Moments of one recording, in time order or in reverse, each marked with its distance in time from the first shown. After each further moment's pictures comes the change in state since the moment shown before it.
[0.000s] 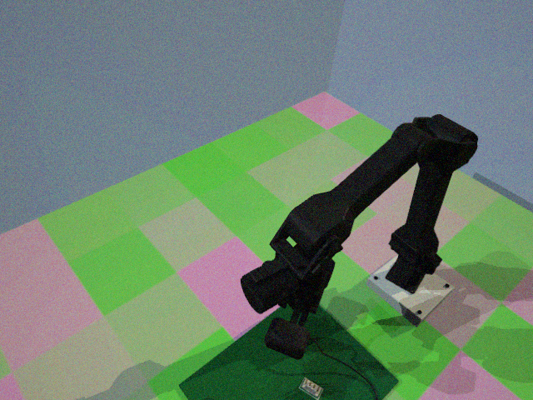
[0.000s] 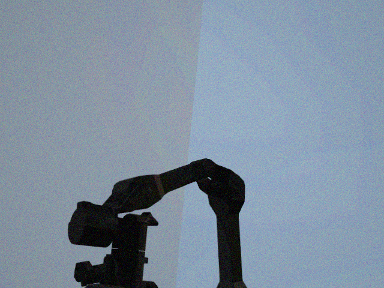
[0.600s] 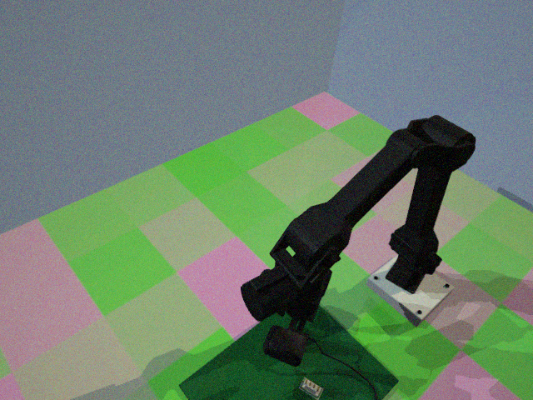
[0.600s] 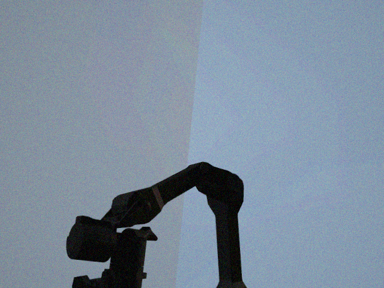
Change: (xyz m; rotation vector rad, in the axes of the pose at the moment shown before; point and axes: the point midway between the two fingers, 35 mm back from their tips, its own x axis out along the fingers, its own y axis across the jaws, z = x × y) arm 0.027 0.001 0.001 0.001 -0.010 0.015
